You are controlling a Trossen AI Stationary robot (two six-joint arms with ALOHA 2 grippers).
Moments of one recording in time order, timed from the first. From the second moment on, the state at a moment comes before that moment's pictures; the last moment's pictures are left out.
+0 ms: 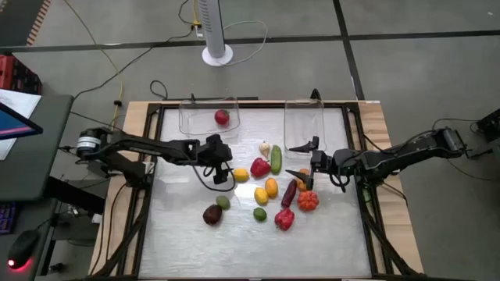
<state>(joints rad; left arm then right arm) 0.12 1.48 0.78 -0.18 -0.19 0.01 0.14 0.93 0.37 0.41 0.36 -0.05</state>
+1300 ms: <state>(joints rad) 0.26 1.58 0.70 -0.05 -0.20 0.07 0.17 0.93 0.37 0.38 0.37 0.01</state>
